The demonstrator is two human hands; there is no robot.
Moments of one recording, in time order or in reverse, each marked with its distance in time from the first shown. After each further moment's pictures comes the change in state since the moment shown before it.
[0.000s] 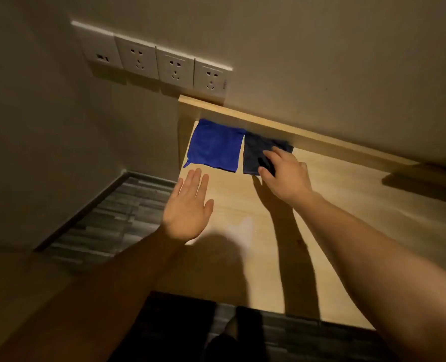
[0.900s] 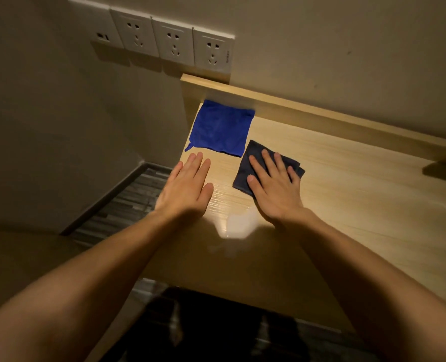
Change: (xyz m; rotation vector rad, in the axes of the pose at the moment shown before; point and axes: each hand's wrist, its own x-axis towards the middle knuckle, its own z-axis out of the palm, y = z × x) left_hand -0.001 -0.005 0.004 -0.133 0.113 0.009; right_hand -0.043 -0.003 0.082 0.064 -0.084 -0.088
